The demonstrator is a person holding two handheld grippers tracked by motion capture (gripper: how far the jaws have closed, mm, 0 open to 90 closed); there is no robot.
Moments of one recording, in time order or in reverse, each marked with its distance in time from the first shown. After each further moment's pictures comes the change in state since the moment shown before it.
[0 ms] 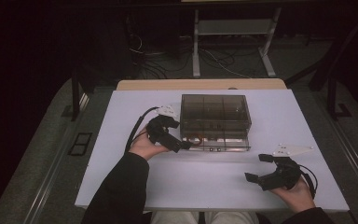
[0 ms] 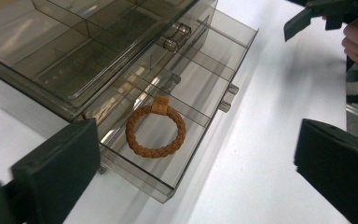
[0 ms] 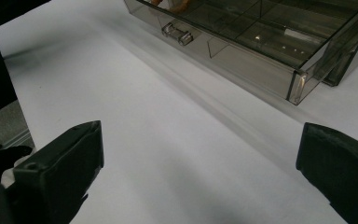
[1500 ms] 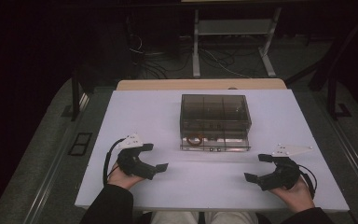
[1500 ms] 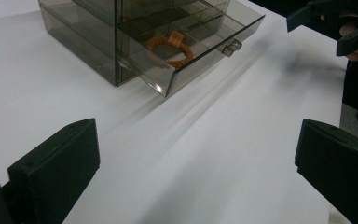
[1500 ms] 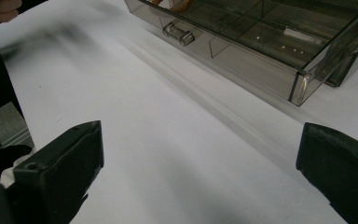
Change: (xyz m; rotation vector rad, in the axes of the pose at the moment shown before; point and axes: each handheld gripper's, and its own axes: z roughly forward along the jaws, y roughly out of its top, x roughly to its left) left arm -0.025 -0.107 -0.044 -0.182 0.102 -0.141; right arm 0.001 0.001 0.001 0.002 -0.002 -0.009
